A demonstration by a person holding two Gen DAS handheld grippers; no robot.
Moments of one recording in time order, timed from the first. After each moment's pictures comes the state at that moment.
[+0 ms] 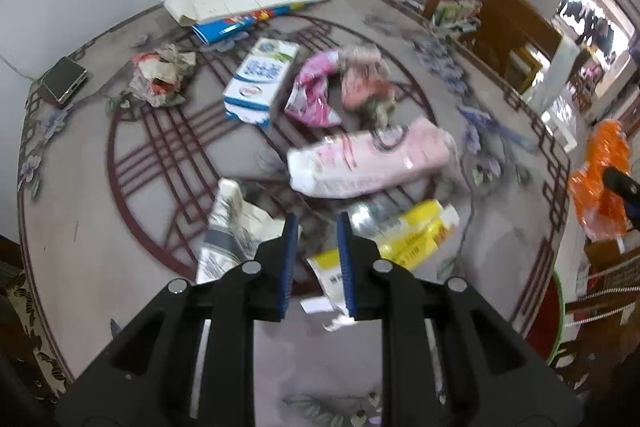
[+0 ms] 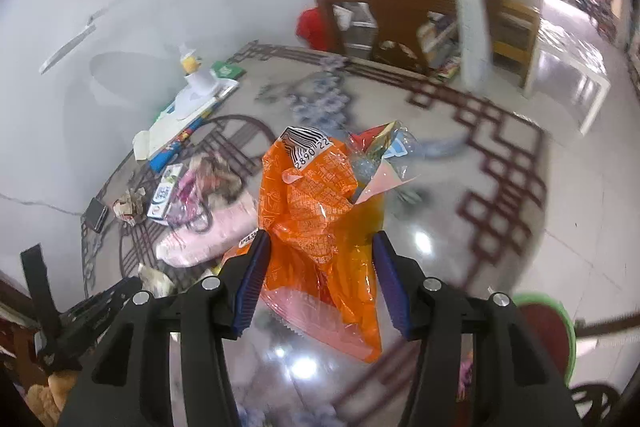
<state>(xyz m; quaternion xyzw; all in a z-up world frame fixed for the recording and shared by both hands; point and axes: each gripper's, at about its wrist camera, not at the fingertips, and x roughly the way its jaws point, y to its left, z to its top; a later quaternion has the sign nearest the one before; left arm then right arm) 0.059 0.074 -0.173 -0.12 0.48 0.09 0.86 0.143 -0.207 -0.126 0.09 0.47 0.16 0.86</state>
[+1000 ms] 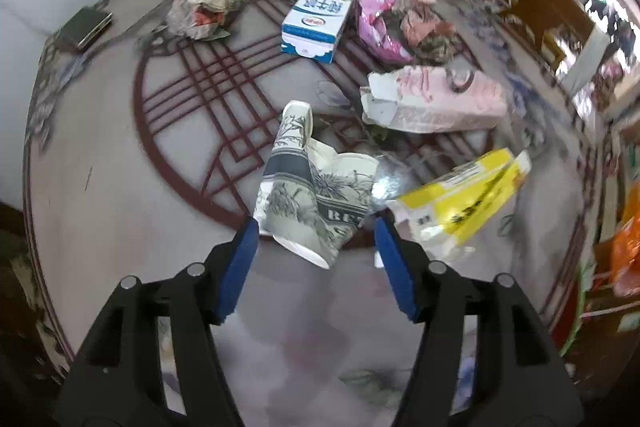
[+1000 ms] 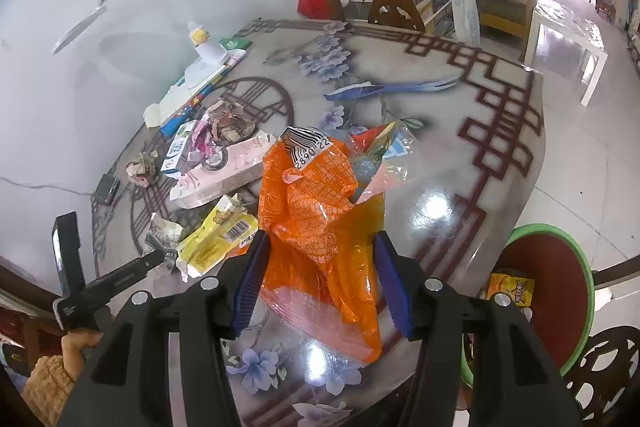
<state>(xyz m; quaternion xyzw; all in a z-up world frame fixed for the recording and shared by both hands) 0.034 0.116 -0.218 -0.13 0.53 0.12 0.83 0.079 -0.199 -0.145 0.10 0.49 0.17 0.85</state>
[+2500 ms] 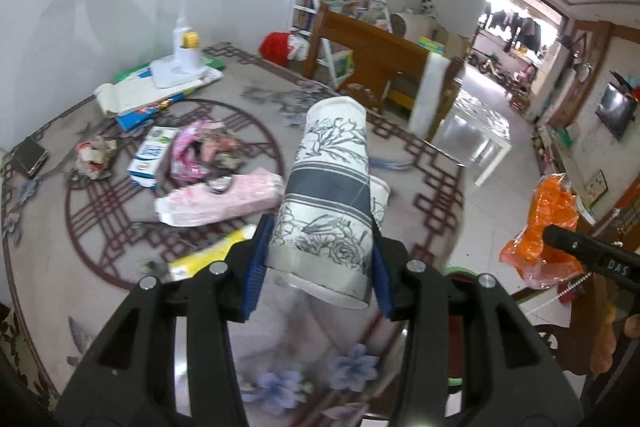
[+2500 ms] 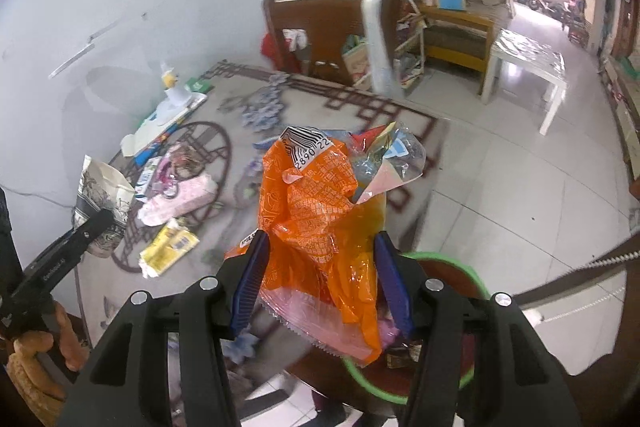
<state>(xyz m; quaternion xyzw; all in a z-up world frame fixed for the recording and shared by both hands) 0.011 -0.072 -0.083 -0.09 0.37 -0.02 0.92 0.049 -0.339 -0.086 0.08 0.44 0.12 0.88</state>
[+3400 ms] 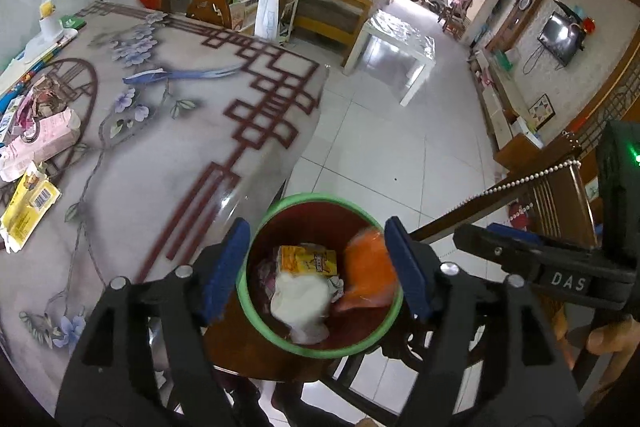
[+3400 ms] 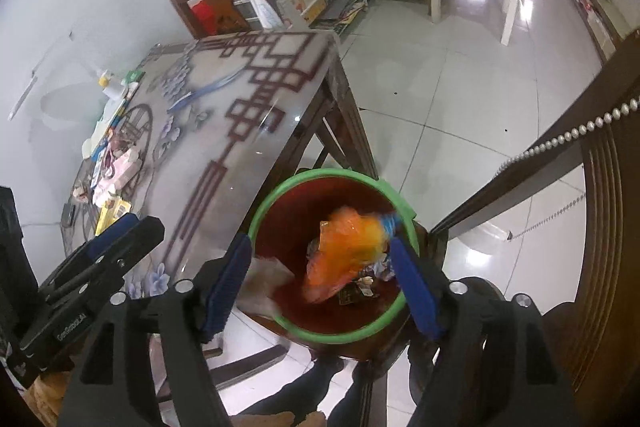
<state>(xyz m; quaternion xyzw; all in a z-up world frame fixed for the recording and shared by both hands) 0.017 -0.286 -0.138 -0.06 0.46 -0.15 0.87 0.025 -0.484 -0.149 0.16 0.54 0.07 0.83</state>
